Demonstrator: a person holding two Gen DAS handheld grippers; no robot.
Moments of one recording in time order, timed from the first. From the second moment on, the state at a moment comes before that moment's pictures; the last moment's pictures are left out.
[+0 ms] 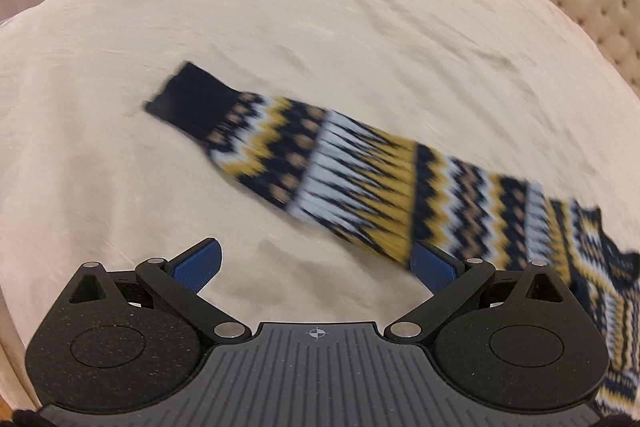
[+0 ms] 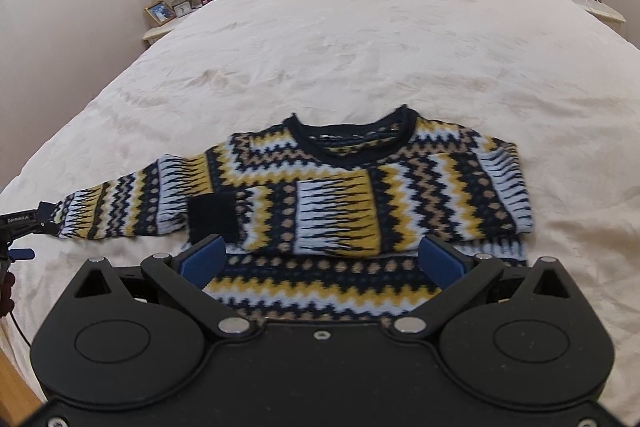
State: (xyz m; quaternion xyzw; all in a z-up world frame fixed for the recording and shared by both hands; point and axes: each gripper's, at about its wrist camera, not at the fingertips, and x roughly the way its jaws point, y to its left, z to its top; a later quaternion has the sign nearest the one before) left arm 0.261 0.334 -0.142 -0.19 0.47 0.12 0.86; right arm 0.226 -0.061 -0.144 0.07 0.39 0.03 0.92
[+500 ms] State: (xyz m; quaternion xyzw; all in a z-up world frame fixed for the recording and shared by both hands) left arm 0.301 0.408 -0.186 -0.24 0.48 0.13 0.84; right arm 0.232 -0.004 -0.136 0.05 0.40 0.04 0.91
